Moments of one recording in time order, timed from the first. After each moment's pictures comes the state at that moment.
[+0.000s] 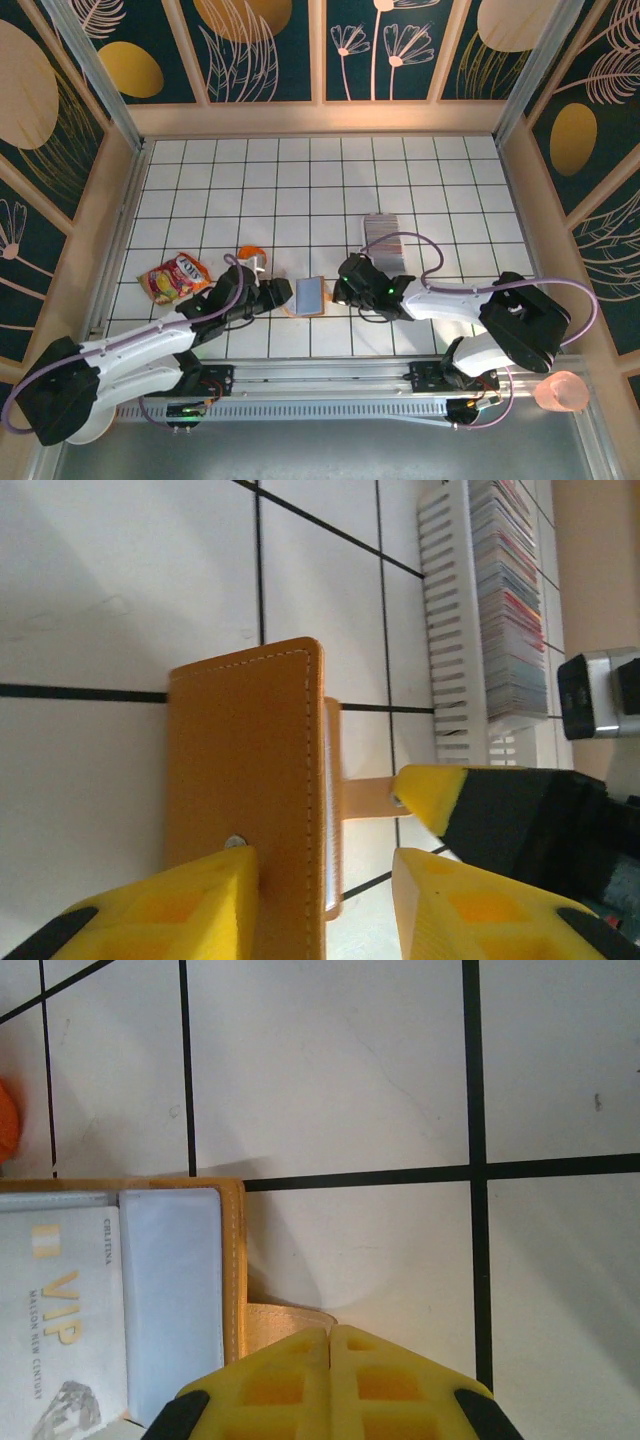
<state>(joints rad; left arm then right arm) -0.80 1.05 0.31 0.14 0.13 -1.05 0.98 1.41 0.56 -0.04 0.07 1.05</state>
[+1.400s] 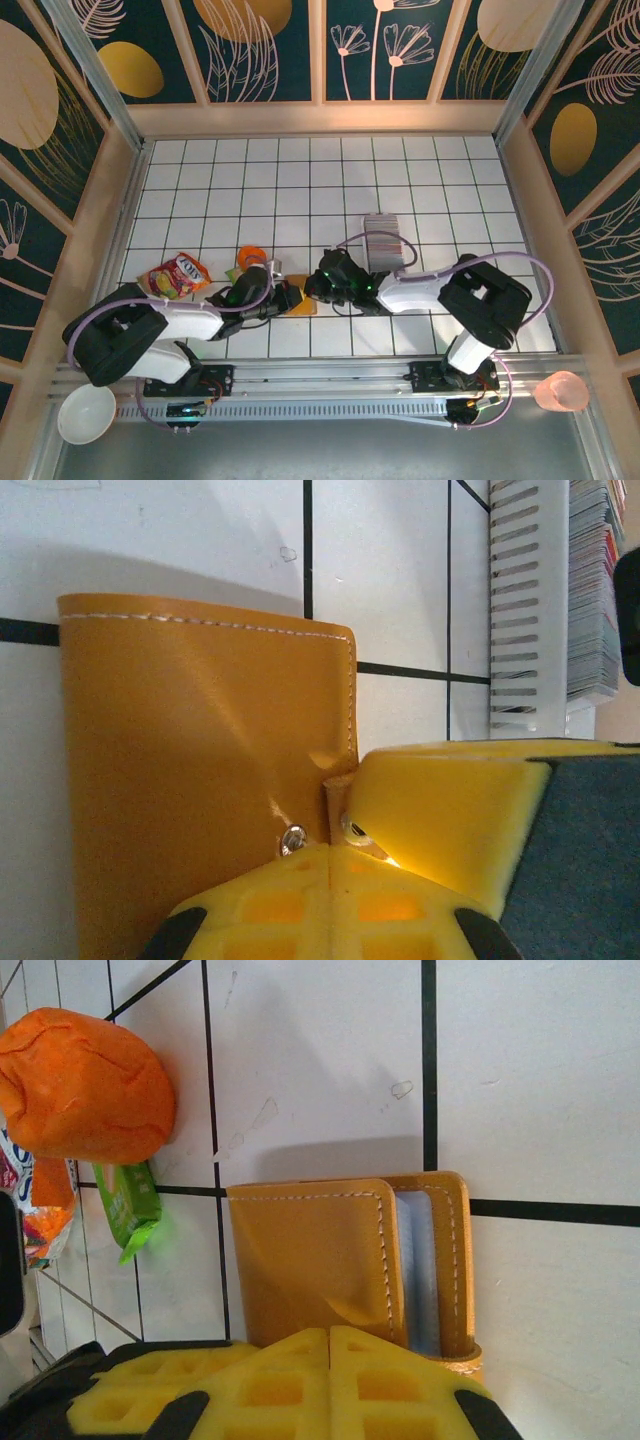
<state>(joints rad) -0.81 1.37 0.25 0.47 0.20 -1.11 1.01 1.65 0.67 0.23 -0.08 1.15</state>
